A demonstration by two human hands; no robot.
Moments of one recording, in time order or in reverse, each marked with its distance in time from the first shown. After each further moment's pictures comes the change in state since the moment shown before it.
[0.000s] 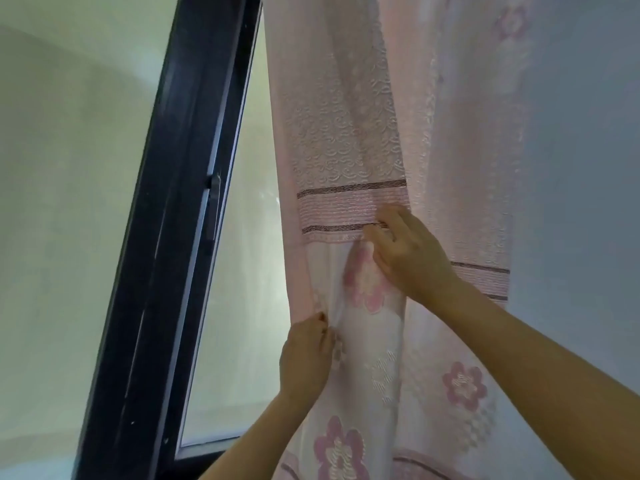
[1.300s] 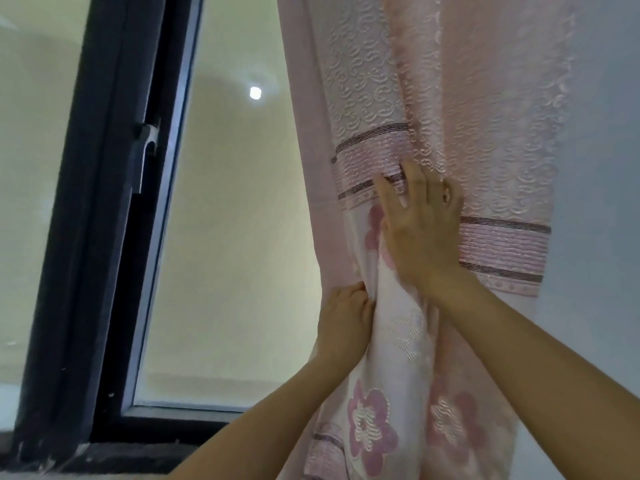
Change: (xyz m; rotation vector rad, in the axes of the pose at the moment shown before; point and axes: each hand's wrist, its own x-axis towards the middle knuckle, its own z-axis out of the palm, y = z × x) left_hand 0.067 0.026 0.213 0.237 0.155 0.165; right_hand -0.111 0.117 0.138 -0.054 0.330 0.297
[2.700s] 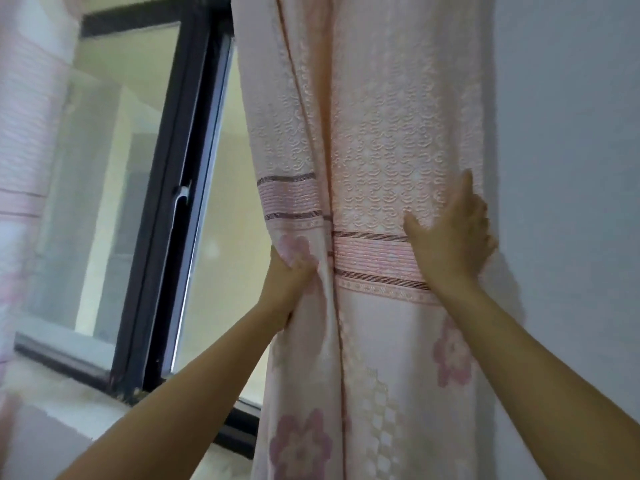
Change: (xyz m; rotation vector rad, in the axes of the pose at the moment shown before) left_hand 0.041 0.155 0.074 -0.177 0.352 -0.365; right_hand -0.068 0.235 0.004 0.896 -0.431 0.816
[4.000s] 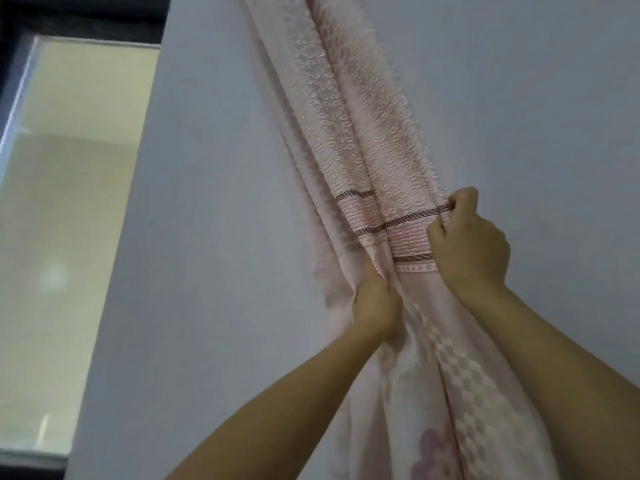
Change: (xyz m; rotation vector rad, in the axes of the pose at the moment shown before) left_hand -0.156 0.135 0.387 0.021 -0.455 -0.036; right_hand 0.067 0.191 -0.278 -0.376 0.182 -0.186
